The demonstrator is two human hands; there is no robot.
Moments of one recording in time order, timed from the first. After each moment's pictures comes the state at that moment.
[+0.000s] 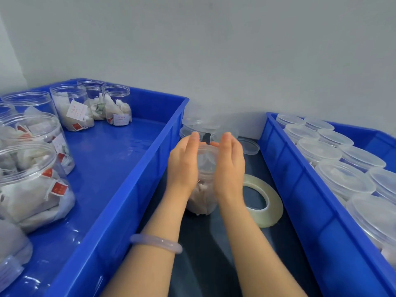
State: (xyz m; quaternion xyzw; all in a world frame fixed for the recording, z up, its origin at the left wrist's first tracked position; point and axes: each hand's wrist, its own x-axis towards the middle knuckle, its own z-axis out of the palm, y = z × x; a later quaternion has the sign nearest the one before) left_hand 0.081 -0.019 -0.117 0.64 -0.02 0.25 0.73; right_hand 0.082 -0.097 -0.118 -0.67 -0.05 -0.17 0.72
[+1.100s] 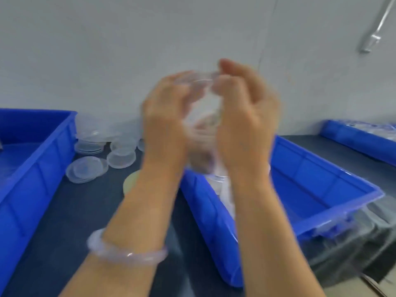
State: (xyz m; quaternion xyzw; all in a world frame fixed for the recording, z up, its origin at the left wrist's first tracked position) left_hand -0.037 -0.164 0.017 0.49 -0.29 0.13 0.81; right_hand -0.087 -0.225 0.035 -0.65 -0.05 -0.50 0.58
